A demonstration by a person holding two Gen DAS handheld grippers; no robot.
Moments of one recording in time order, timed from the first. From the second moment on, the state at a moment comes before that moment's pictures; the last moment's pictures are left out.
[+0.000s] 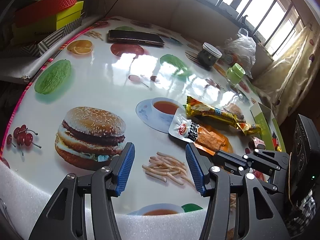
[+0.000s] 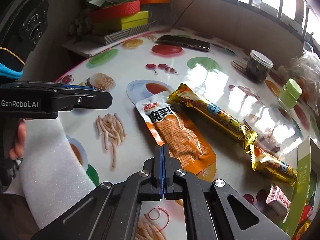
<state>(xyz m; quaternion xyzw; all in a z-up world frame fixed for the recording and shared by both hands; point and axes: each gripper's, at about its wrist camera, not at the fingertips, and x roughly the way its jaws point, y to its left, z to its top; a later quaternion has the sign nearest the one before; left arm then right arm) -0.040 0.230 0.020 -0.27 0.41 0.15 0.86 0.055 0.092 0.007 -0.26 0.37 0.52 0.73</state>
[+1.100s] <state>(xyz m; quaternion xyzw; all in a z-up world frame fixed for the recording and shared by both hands) -0.037 0.237 0.017 -0.28 0.41 0.15 0.86 0.085 0.117 0.001 -0.29 0.40 0.54 0.68</state>
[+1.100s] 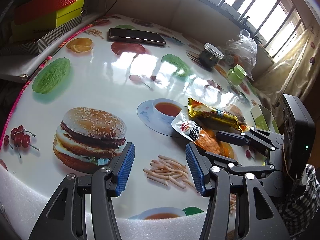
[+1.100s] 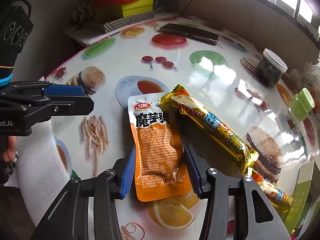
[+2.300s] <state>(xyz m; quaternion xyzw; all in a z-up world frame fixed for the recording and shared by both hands) -0.010 0.233 0.030 -0.24 0.41 0.13 0.87 0.088 0.126 -0.004 -0.33 0.39 0.56 0.65</state>
